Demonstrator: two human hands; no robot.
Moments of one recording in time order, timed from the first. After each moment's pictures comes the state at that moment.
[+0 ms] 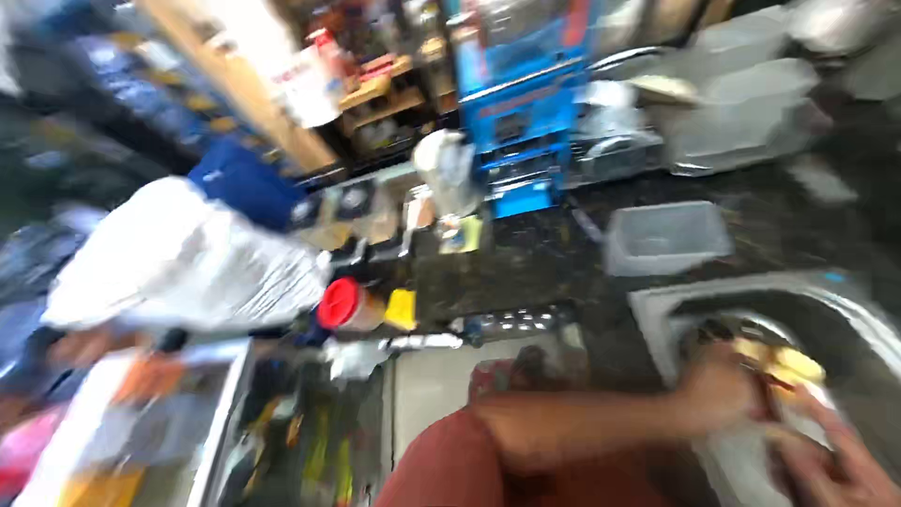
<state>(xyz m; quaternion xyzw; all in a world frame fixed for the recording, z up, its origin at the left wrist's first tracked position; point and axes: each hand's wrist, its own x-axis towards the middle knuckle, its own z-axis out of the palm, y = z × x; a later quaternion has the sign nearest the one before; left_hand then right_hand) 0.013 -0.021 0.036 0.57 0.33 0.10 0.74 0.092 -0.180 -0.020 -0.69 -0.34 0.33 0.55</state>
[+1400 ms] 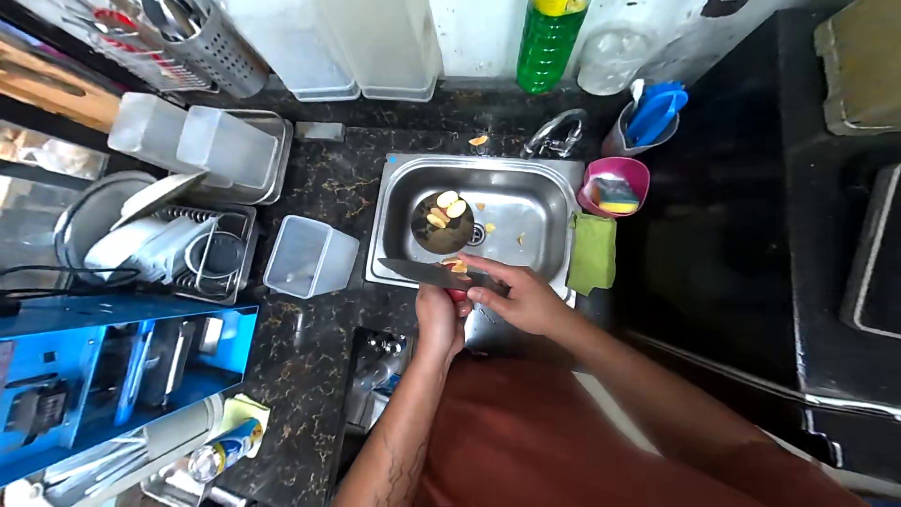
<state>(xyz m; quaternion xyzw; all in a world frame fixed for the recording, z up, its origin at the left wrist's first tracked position) 0.061 -0.091 -0.001 0.49 0.34 -0.07 0.80 0.070 -0.245 -0.028 -0.81 -0.12 0.19 0.54</state>
